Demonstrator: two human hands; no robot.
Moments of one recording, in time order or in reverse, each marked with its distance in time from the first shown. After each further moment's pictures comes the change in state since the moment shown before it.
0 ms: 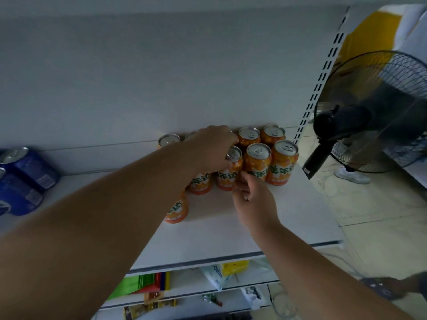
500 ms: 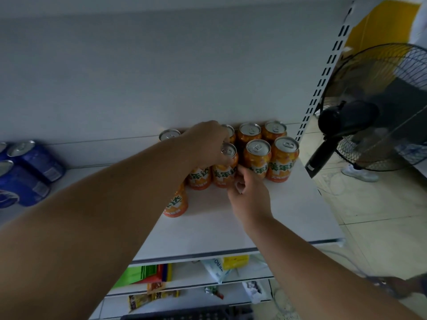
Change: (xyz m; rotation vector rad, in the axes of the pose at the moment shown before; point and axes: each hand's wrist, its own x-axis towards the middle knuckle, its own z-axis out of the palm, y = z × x) left_hand -0.005 -0.005 0.000 -0.090 0.037 -0.068; right_hand 0.004 -0.004 0.007 0.001 0.007 0.009
